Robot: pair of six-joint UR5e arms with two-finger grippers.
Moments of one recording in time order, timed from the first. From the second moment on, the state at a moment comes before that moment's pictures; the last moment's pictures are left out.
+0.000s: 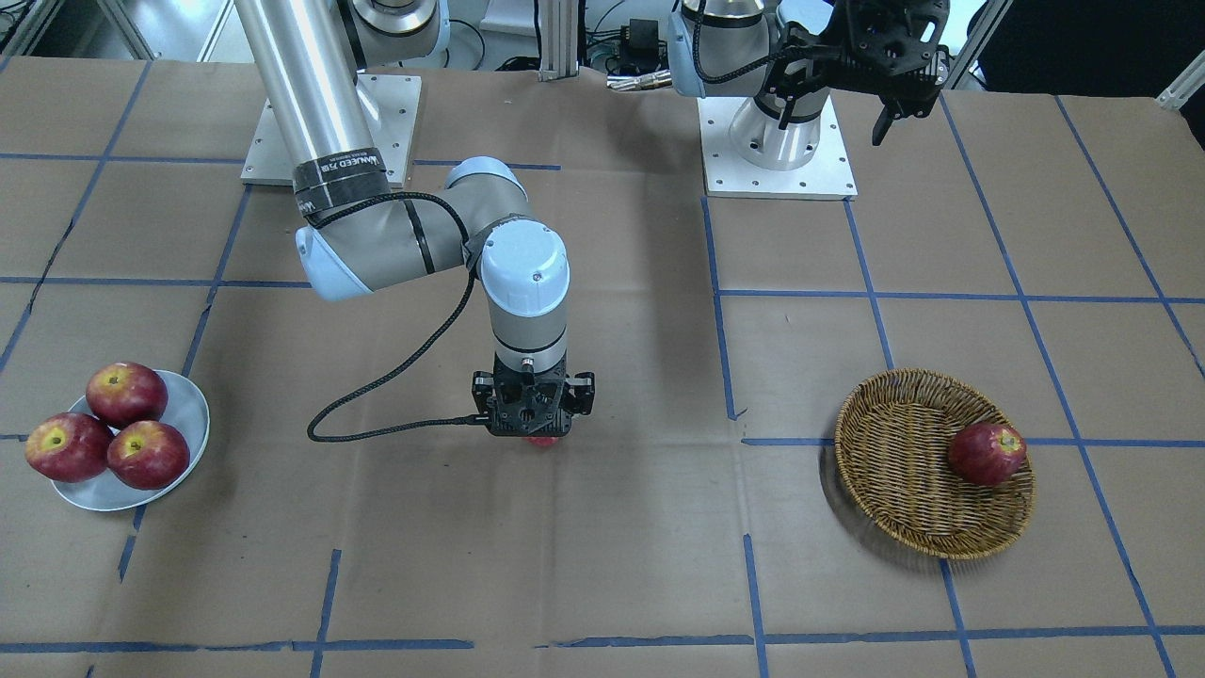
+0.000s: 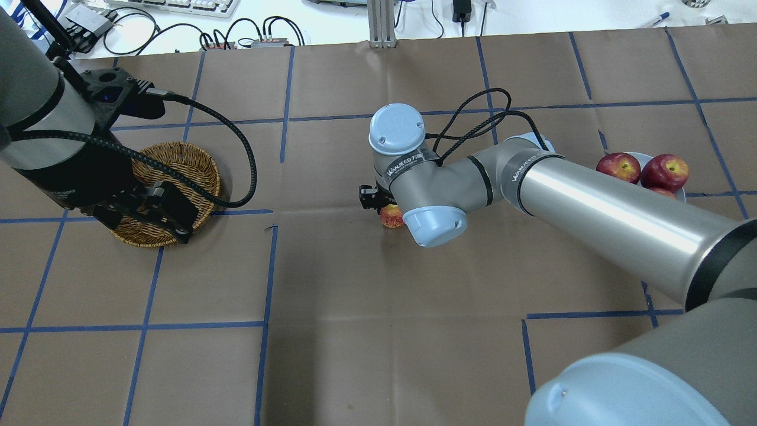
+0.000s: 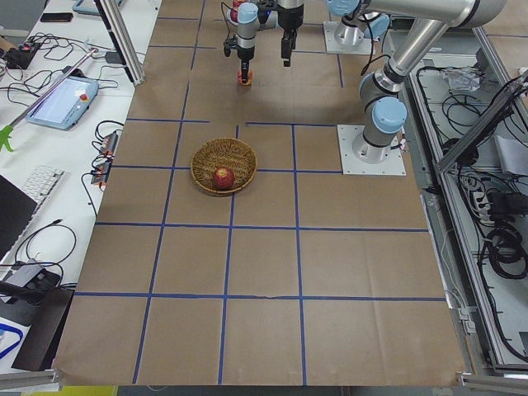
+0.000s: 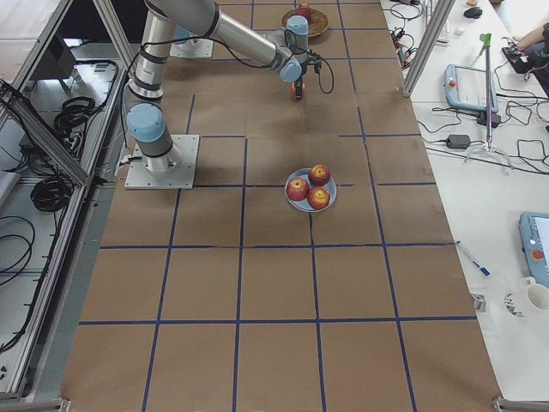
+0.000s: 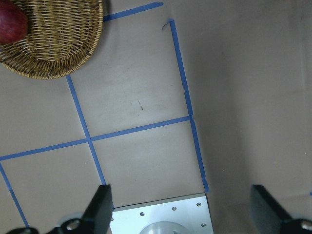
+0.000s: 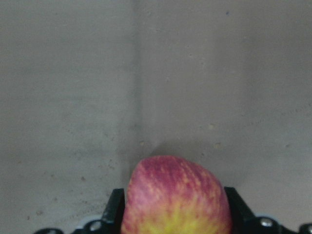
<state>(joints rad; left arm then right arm) -1.52 -1.31 -1.72 -1.76 1.62 0.27 1.96 -1.06 1.76 -2.36 -1.59 0.40</state>
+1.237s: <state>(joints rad) -1.52 -1.30 -1.72 -1.76 1.62 0.27 1.45 -1.38 1.65 -1.91 -1.60 -0.12</state>
